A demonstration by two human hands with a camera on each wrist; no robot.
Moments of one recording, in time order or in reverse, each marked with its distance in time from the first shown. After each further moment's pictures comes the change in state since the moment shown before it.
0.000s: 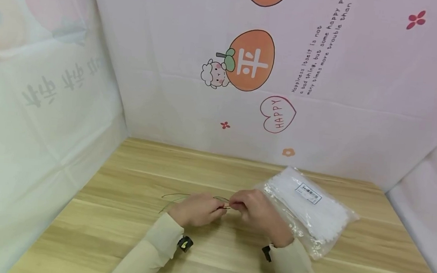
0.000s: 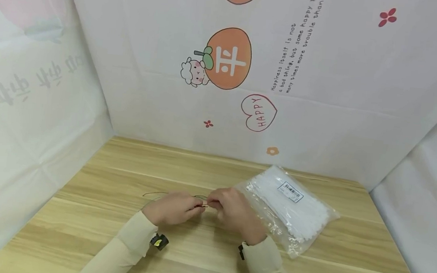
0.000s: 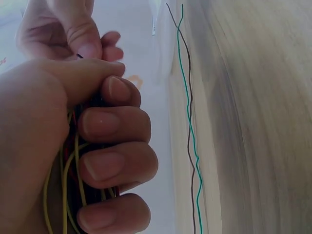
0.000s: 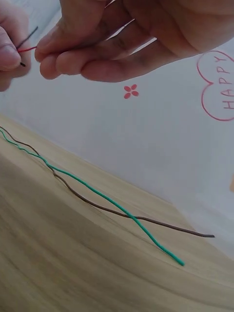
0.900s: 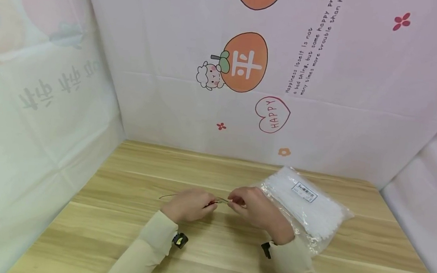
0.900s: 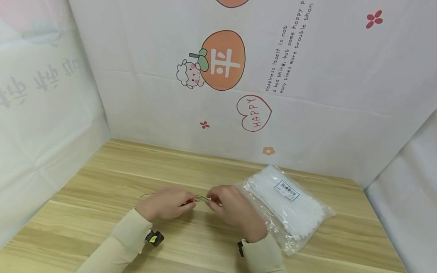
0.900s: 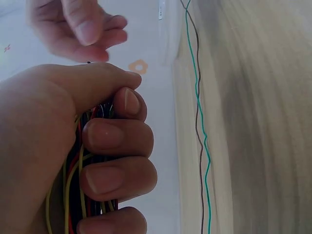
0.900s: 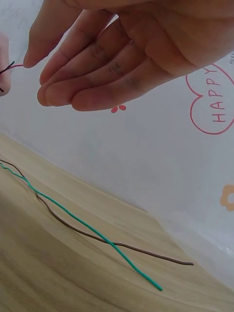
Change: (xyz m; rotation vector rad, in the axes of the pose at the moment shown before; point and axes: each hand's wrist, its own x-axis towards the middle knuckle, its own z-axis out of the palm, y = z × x) left_hand -0.001 -0.009 -0.007 0.065 0.050 -0.025; right_hand 0.001 -0.006 -0.014 0.090 -0.126 0.155
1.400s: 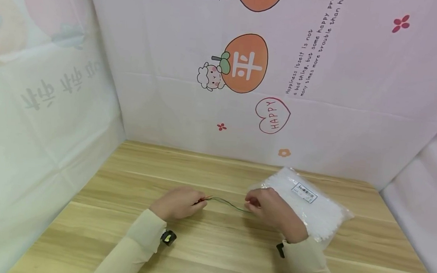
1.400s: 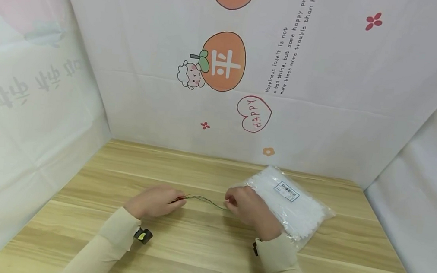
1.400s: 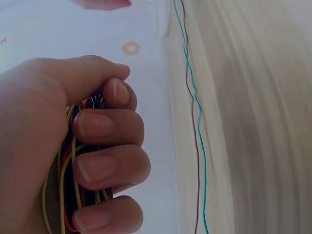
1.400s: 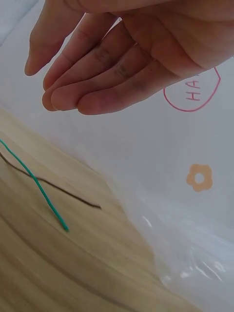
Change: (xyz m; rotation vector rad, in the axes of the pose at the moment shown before) left_hand -0.022 -0.020 -0.010 -0.029 -0.007 -0.020; right_hand -0.019 0.030 -0.014 -0.077 -0.020 0.066
